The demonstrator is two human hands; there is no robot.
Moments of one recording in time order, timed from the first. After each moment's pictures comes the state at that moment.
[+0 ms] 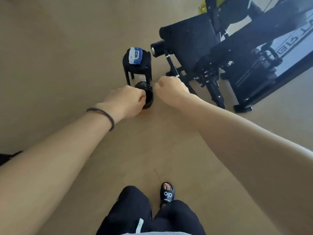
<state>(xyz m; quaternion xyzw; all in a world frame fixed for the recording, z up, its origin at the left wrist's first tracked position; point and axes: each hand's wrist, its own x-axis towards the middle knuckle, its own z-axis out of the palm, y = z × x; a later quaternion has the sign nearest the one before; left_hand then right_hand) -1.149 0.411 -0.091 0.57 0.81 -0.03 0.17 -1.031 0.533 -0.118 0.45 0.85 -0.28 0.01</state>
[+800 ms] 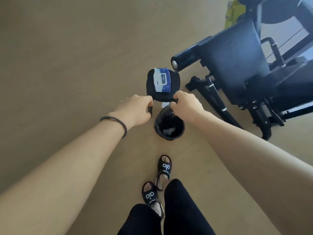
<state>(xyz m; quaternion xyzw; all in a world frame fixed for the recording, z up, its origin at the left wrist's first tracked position) -1.607 0.635 -0.188 0.58 0.77 -0.04 0.27 -1.443 0.733 -0.222 0.55 0.78 -0.30 0.07</state>
